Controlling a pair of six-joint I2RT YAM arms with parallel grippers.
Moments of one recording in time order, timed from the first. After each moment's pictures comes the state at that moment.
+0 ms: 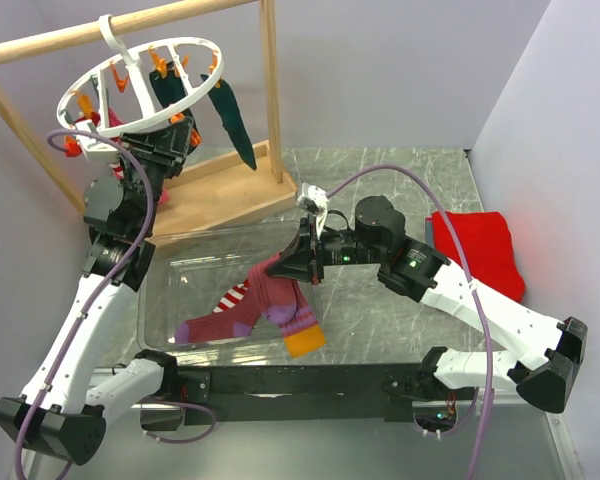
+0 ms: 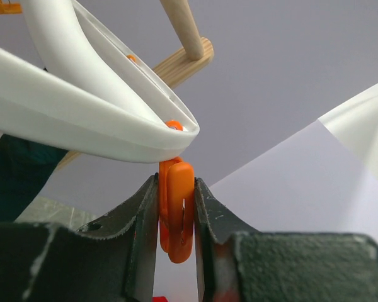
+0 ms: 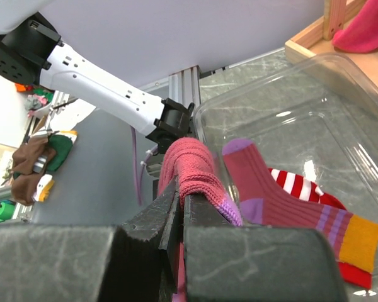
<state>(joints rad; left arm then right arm) -0.26 0.97 1.09 0.25 -0.10 -1.04 0.90 1.15 1.12 -0.08 -0.65 0.29</state>
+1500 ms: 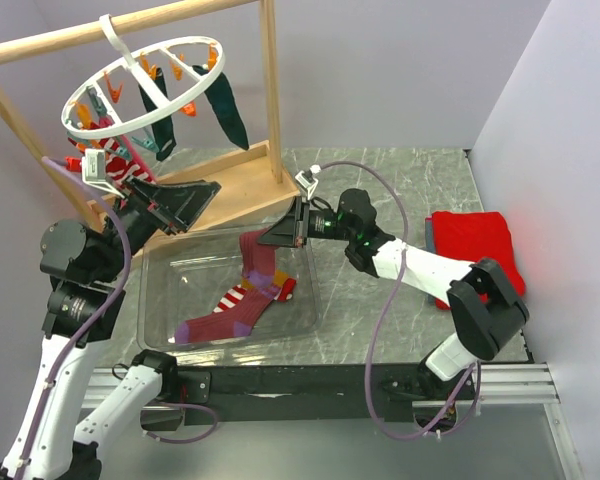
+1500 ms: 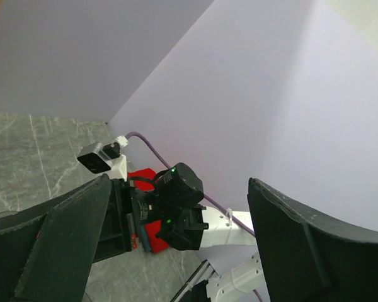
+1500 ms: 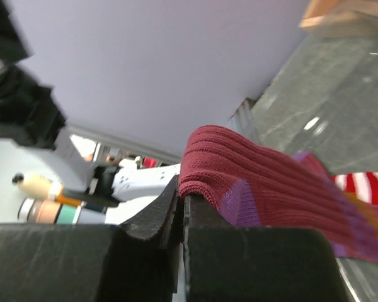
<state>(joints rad) -0.26 0.72 1.12 -0.09 0.41 -0.93 0.68 1.54 0.95 0.66 -0.81 1.15</state>
